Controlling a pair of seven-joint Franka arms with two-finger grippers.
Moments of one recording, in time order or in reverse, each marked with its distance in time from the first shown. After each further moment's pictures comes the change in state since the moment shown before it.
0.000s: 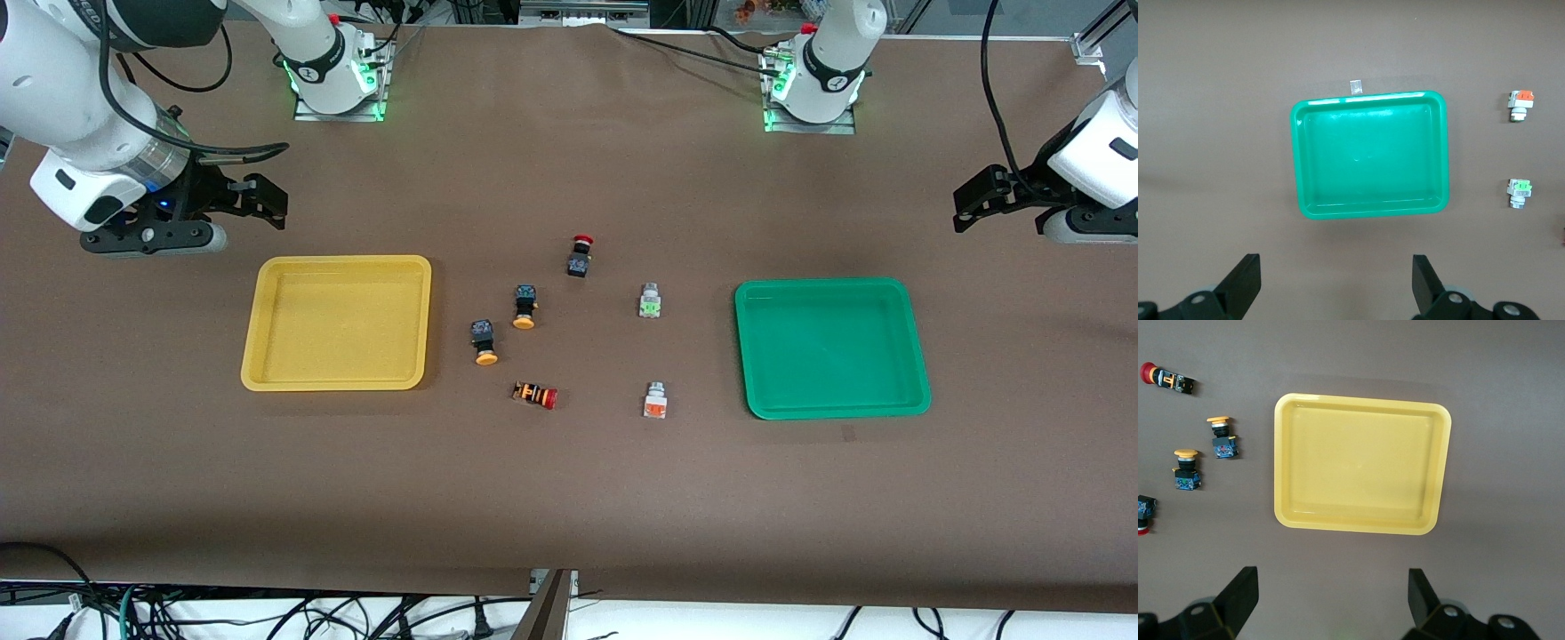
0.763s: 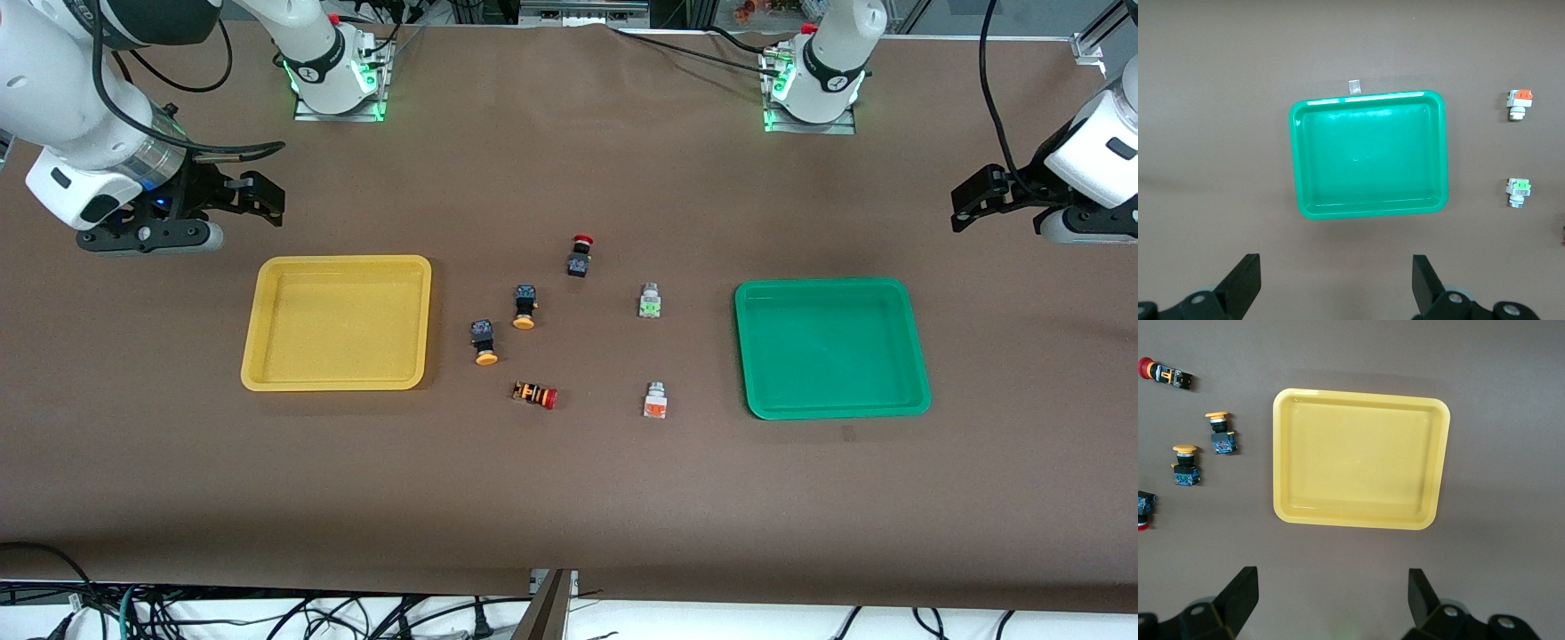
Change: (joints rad) left arm -0.005 0.000 0.000 0.000 0.000 0.000 0.000; right arm -0.003 0.001 0.001 0.010 0.001 -0.024 0.000
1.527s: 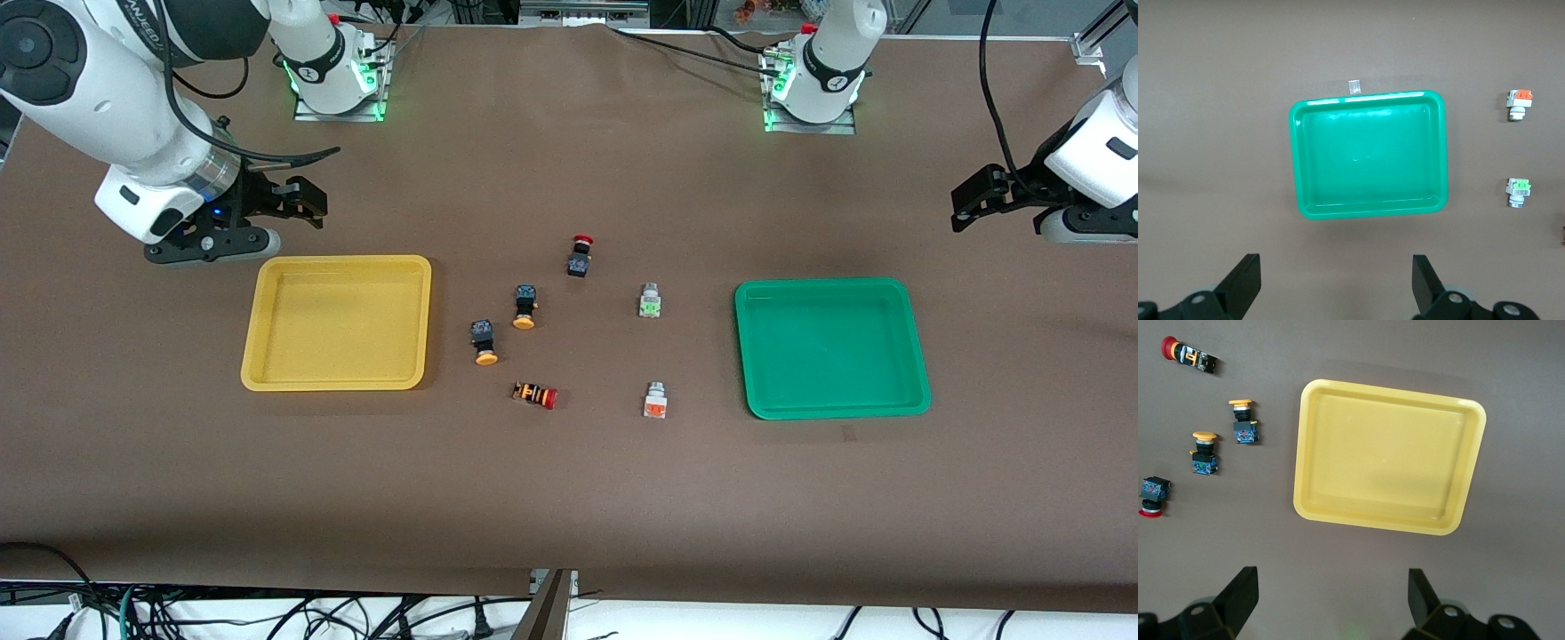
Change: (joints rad) left arm 0.000 0.000 0.000 0.000 0.000 0.000 0.000; right arm 0.042 0.051 0.026 0.001 0.019 0.025 0.003
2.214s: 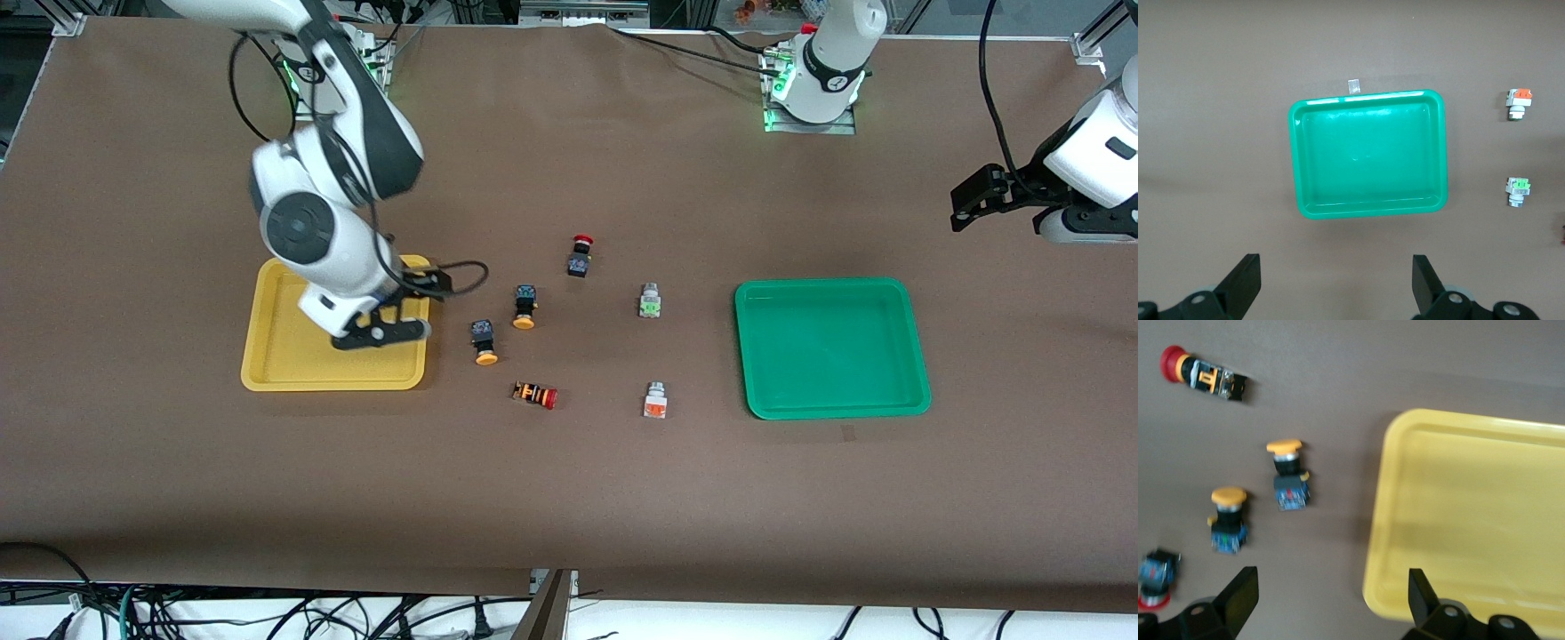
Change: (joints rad) left arm -0.006 0.004 -0.001 0.001 0.000 -0.004 0.001; right arm 0.166 0.376 0.004 -0.013 0.044 0.413 0.170
